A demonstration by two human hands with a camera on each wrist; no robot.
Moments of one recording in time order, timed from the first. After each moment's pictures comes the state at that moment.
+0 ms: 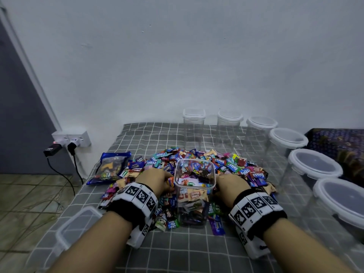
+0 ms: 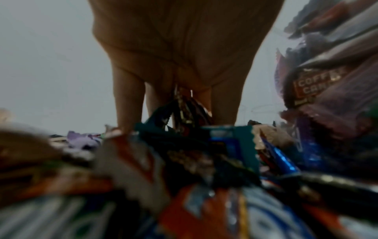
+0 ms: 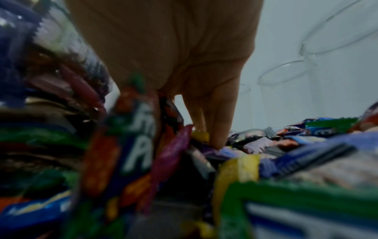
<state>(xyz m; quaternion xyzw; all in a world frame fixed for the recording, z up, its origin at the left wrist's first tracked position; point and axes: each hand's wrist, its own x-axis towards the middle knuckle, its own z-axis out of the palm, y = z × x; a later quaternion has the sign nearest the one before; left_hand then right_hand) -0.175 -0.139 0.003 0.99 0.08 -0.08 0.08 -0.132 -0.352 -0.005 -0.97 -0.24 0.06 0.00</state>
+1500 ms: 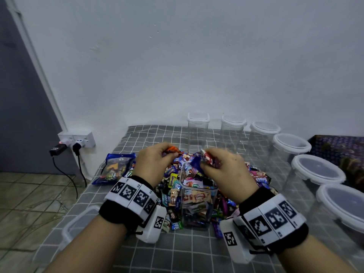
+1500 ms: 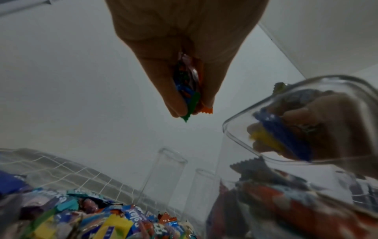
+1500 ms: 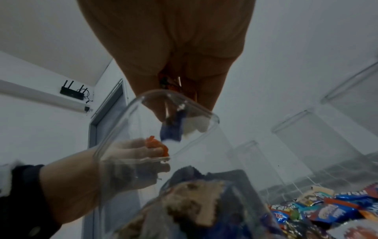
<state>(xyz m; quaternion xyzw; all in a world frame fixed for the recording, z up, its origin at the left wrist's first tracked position) -0.202 -0.143 0.052 0.86 0.05 0.25 0.44 -0.190 -0.330 0.076 -0.87 -0.31 -0.15 0.35</state>
